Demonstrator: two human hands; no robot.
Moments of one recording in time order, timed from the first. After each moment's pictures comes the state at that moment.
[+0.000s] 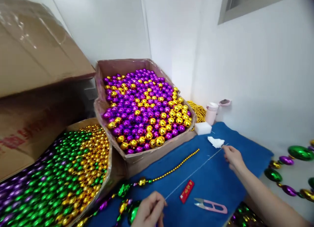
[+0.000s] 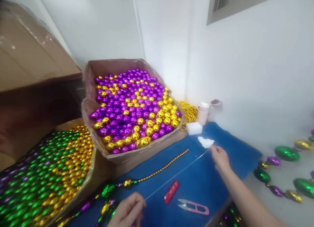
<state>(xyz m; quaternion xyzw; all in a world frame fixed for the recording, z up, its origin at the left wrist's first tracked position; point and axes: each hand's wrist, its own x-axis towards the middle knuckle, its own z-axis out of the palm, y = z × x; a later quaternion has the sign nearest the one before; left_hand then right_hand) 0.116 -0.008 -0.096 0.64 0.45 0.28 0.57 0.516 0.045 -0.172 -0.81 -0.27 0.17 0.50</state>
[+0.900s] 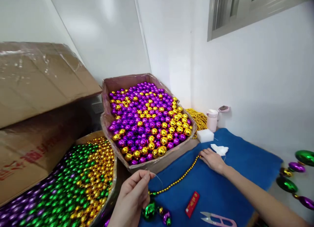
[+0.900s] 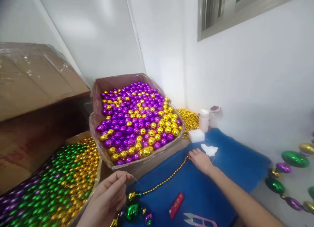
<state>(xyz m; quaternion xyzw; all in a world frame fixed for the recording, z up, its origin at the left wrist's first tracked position) 0.121 0.015 0.023 0.43 0.46 0.45 0.63 0.464 0.084 -0.133 -0.66 -0.73 0.07 0.14</state>
